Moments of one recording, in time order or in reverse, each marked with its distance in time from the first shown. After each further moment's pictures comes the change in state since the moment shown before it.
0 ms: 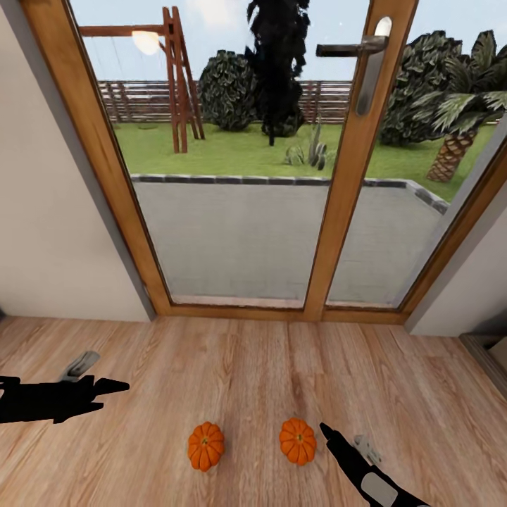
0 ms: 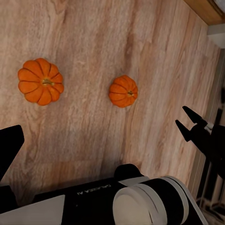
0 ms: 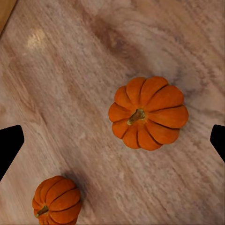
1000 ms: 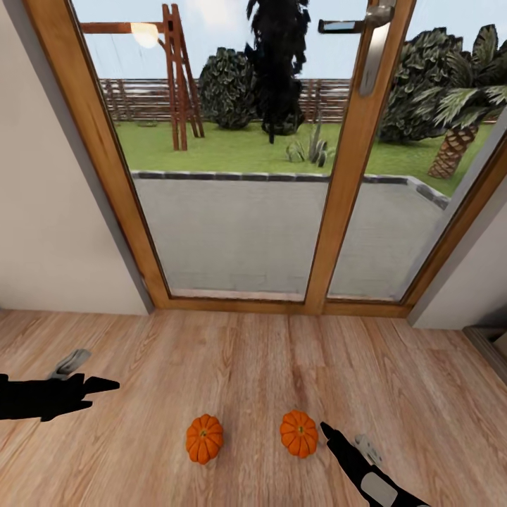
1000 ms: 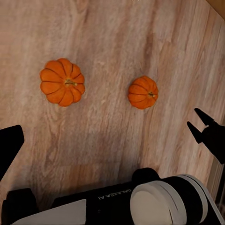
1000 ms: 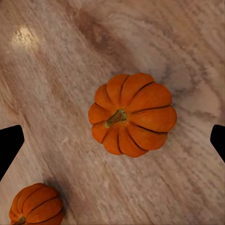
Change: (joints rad) left arm 0.000 0.054 0.003 0.001 0.003 0.000 -0.001; right arm 0.000 0.000 0.002 0.000 0.001 -0.020 0.000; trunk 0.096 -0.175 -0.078
